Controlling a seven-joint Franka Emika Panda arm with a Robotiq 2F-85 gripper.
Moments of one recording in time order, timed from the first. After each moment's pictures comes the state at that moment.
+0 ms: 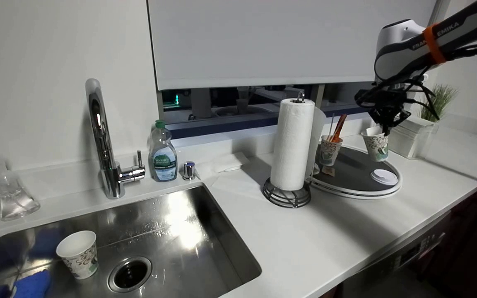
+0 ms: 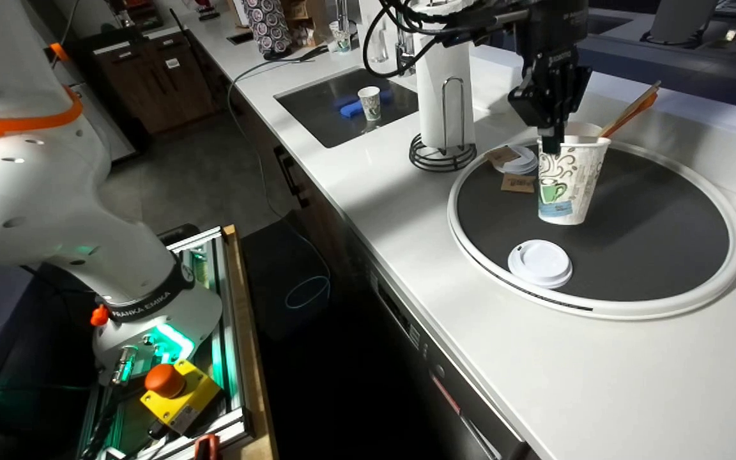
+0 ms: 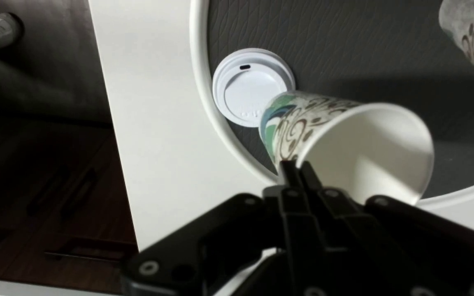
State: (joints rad) arm -0.07 0.25 -0.18 -1.79 -0.32 2.09 1.28
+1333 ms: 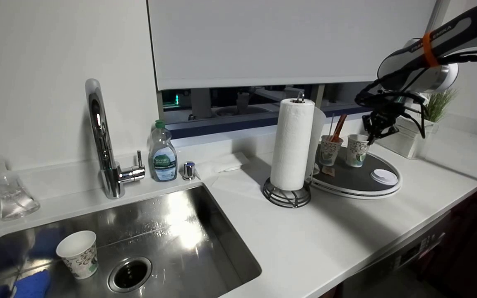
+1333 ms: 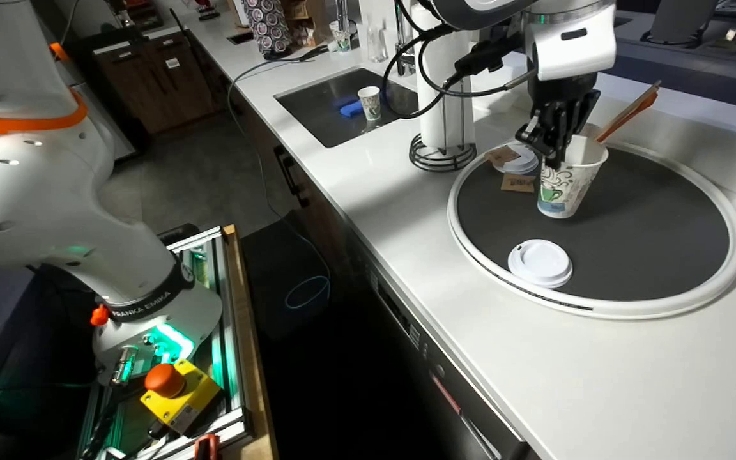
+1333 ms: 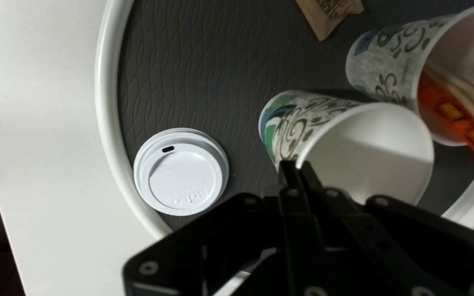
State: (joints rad) arm -0.14 0.30 -0.18 -1.87 0.13 2.34 1.04
